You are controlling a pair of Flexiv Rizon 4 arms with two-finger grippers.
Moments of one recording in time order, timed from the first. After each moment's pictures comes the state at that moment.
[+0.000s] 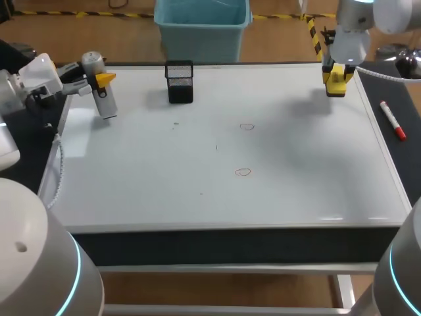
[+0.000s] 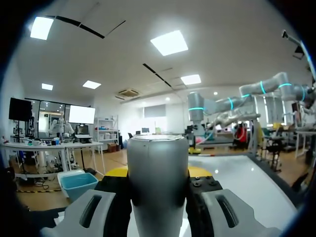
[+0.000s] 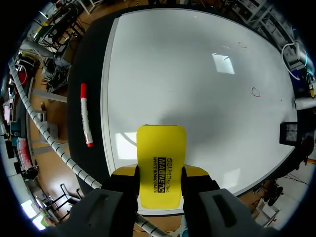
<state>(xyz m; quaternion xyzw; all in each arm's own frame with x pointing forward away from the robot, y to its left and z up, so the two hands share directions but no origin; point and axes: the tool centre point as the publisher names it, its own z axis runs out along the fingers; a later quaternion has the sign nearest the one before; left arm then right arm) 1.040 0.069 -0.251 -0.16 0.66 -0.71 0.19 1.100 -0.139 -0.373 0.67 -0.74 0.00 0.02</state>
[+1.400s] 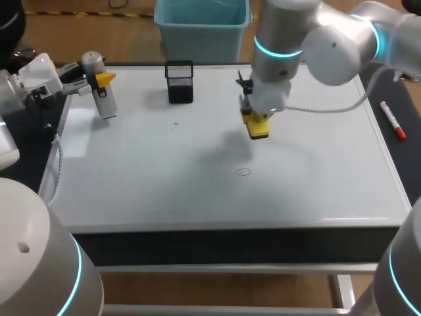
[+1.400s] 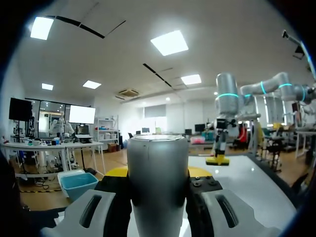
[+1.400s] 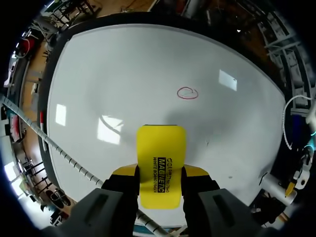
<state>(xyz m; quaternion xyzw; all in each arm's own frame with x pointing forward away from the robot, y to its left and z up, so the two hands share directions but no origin) 1.040 0.069 -0.251 -0.16 0.66 -0.71 0.19 0.941 0.113 -0.364 0.76 -0.64 0.02 -0.04</state>
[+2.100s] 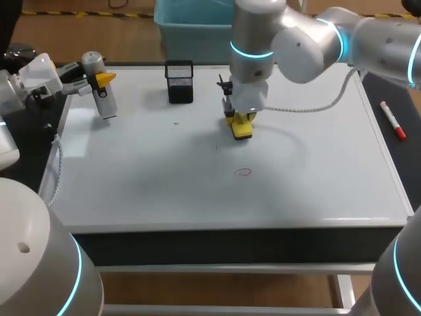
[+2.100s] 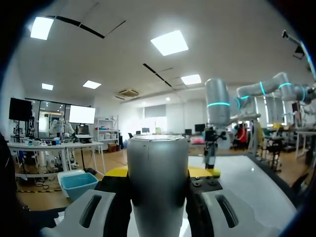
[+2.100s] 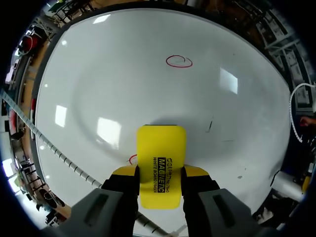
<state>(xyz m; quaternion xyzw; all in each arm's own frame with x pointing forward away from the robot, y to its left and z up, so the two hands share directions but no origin) 1.040 0.069 -0.251 -0.16 0.66 -0.71 0.19 0.981 0.143 -0.412 0.77 -0.64 0.00 -0.01</state>
